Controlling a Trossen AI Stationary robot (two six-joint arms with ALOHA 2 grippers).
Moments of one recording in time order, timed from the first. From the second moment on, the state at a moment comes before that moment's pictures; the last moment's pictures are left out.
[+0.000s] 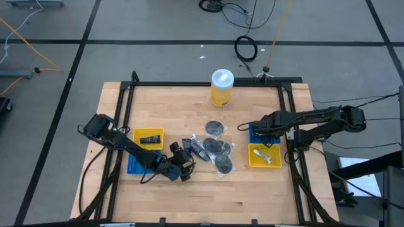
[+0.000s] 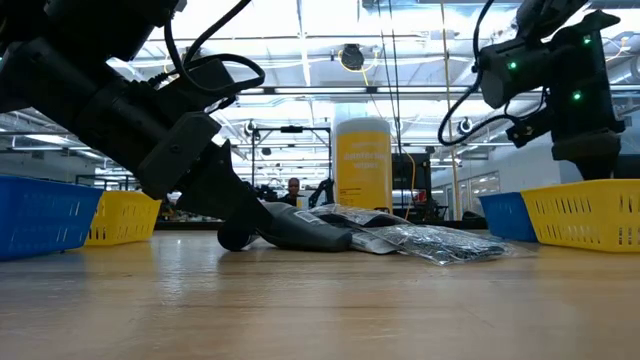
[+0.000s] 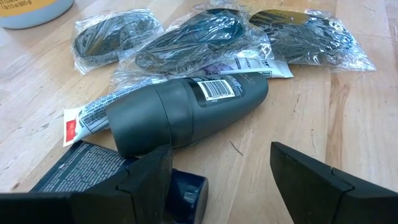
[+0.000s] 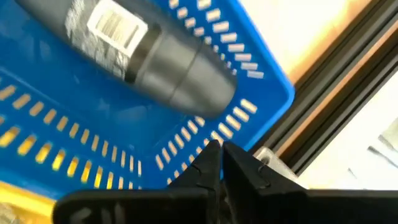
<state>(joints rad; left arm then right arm) -0.46 1.83 0.72 0.34 -0.68 -0.50 -0.11 1.25 0.70 -1.30 0.28 0.68</state>
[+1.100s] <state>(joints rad) -0.45 1.83 0.72 0.42 -0.62 -0.45 0.42 1.46 0.61 0.47 0.34 -0.05</state>
